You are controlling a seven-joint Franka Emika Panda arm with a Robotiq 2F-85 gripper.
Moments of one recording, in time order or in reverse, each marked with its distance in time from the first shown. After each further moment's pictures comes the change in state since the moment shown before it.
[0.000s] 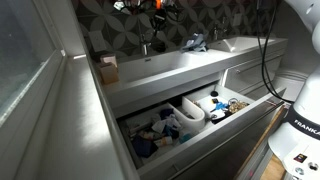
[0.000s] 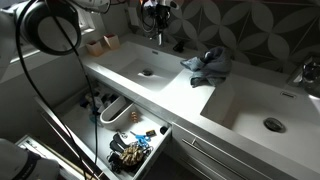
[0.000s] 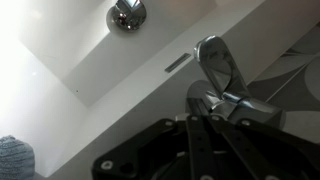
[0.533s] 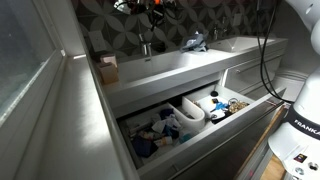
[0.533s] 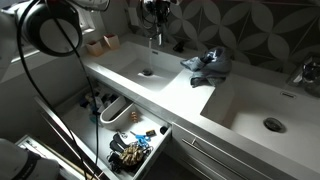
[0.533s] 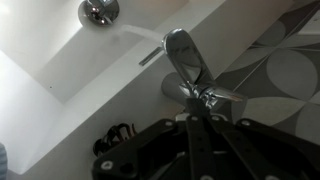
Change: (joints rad) arm -0.018 0.001 0.032 0.036 0.055 0.032 0.000
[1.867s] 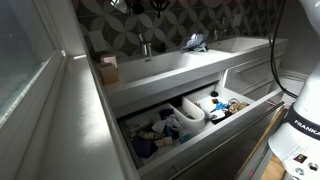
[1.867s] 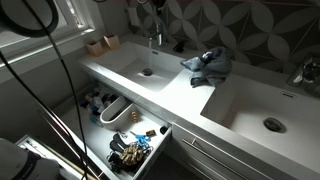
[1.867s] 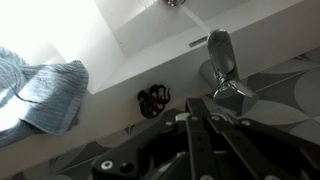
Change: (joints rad) arm 0.125 -0.149 -0.130 -0.003 -0.292 -0.137 -0.085
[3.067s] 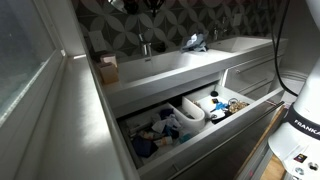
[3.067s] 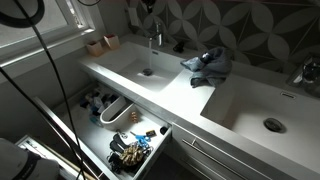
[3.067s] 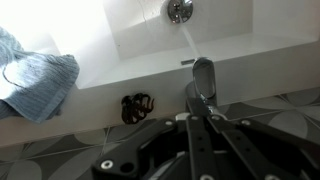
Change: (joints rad) arm 0.080 -0.072 -0.001 -0.098 -0.065 -0.010 -0.137
